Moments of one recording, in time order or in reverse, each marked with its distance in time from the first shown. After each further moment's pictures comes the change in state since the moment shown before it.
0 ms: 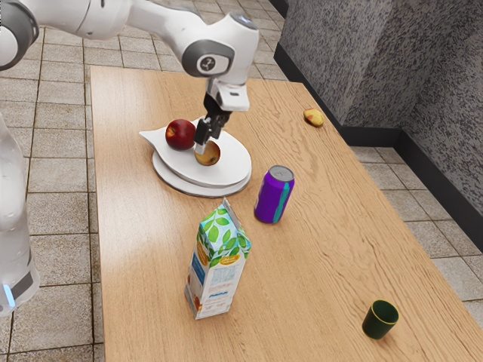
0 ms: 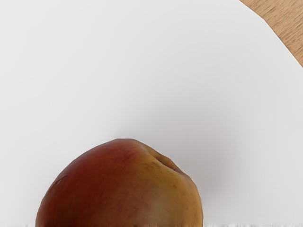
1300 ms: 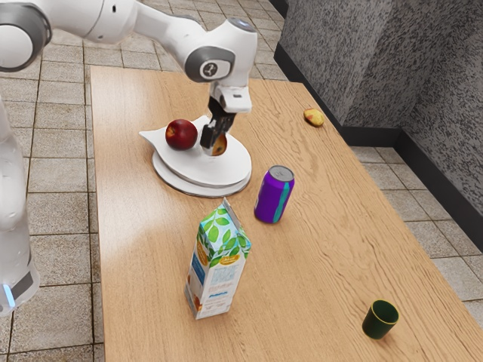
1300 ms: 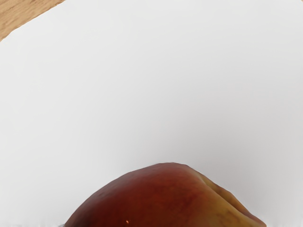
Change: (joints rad) arm 0.016 0.050 0.003 0.021 -0.024 0.097 0.027
